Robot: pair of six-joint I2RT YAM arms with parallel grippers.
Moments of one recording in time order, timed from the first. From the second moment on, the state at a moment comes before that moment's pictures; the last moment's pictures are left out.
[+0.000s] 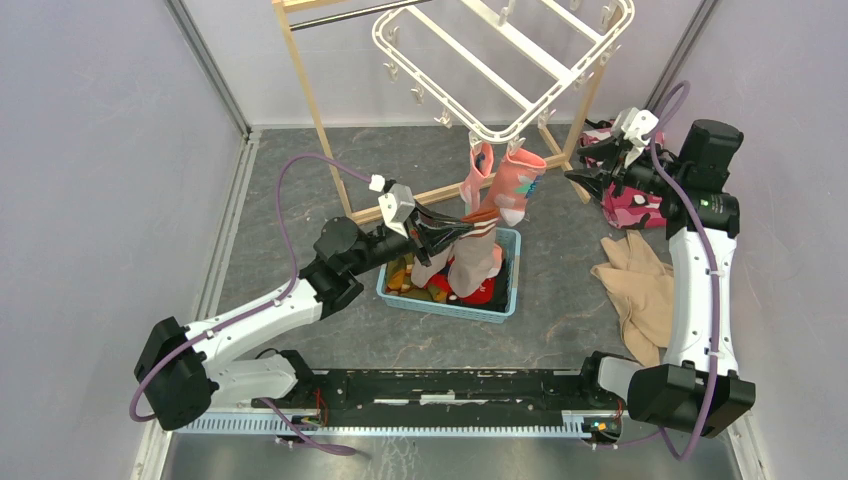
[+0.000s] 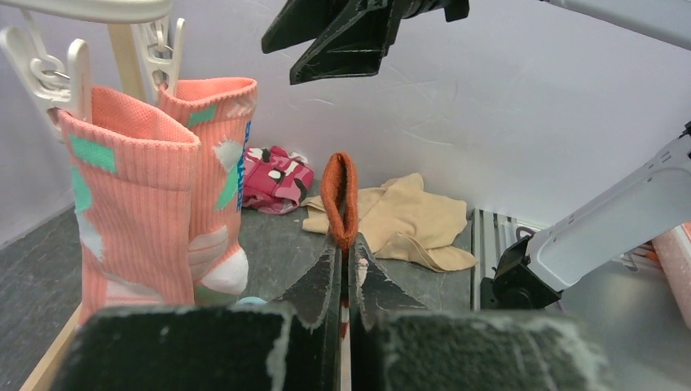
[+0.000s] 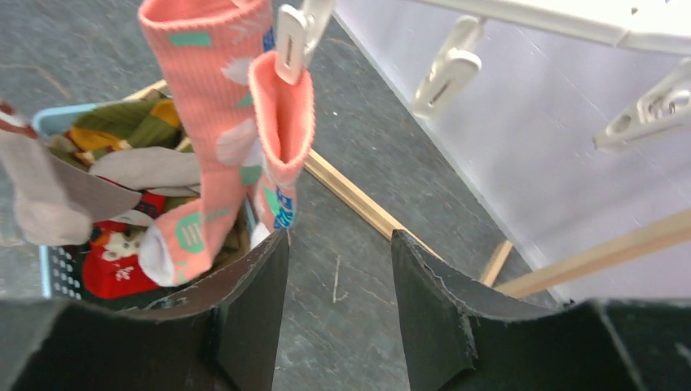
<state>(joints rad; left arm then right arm) -0.85 1.13 0.76 0.68 0.38 -0.22 -0.24 1.19 1.37 -0.60 -1.17 -0.67</state>
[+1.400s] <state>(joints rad) -0.89 1.01 0.86 0.25 0.26 0.05 0.03 1.23 1.15 -0.35 -1.04 -0.66</state>
